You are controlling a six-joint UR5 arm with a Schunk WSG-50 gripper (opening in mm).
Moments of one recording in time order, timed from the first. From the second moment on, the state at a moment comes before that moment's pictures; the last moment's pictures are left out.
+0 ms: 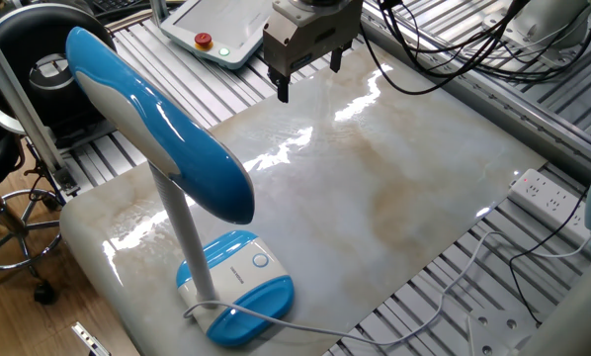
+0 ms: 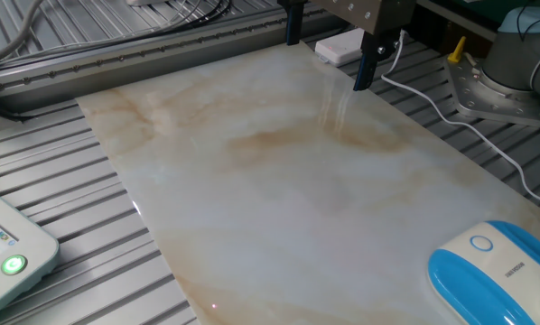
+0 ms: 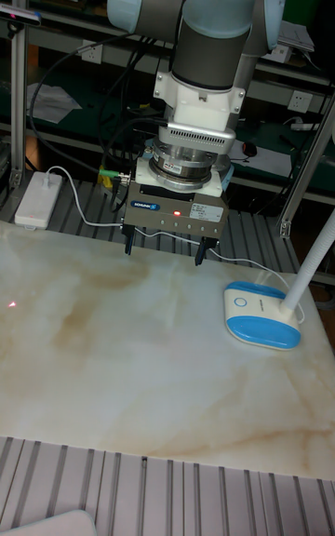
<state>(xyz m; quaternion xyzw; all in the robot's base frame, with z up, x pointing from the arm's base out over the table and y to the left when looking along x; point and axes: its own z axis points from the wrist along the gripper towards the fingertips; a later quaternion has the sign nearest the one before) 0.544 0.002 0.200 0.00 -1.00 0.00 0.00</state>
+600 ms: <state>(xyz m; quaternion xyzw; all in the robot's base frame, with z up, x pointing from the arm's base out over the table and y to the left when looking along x) 0.564 0.014 0.200 -0.06 -1.00 -0.03 -0.04</state>
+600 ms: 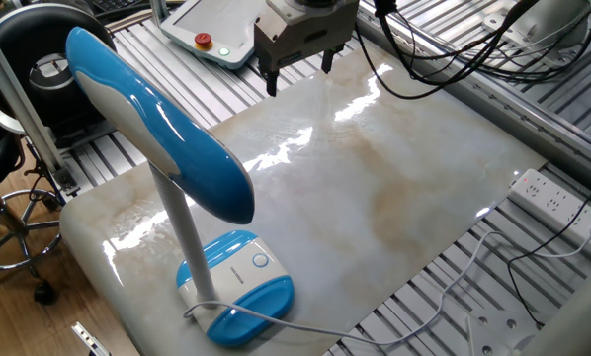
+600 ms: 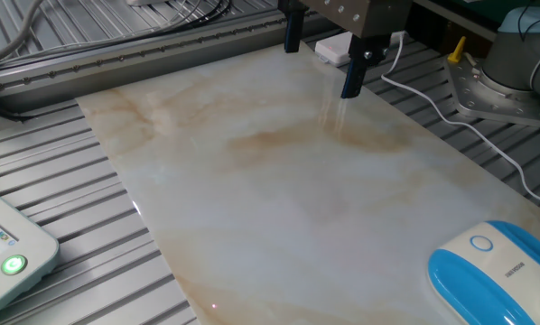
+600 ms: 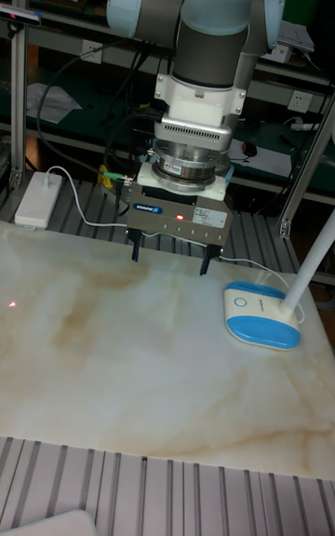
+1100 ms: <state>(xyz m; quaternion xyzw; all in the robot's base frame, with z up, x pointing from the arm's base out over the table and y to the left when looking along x) 0.568 0.017 0.200 -0.07 -1.00 -0.03 -0.05</state>
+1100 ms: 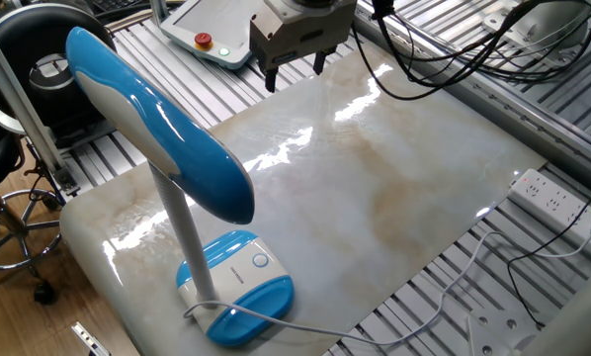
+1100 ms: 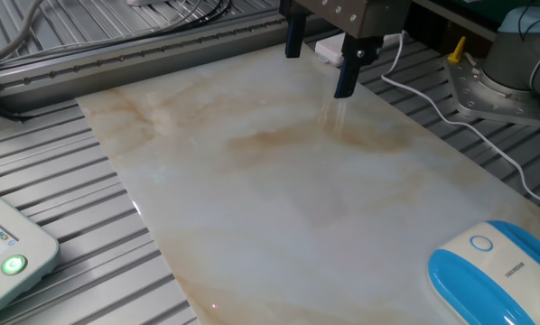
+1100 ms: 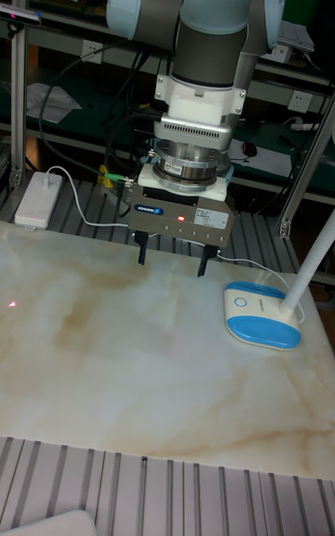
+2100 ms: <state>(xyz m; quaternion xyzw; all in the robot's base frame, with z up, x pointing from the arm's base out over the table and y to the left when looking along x) 0.563 0.018 0.198 -0.07 -1.00 -0.03 -0.03</state>
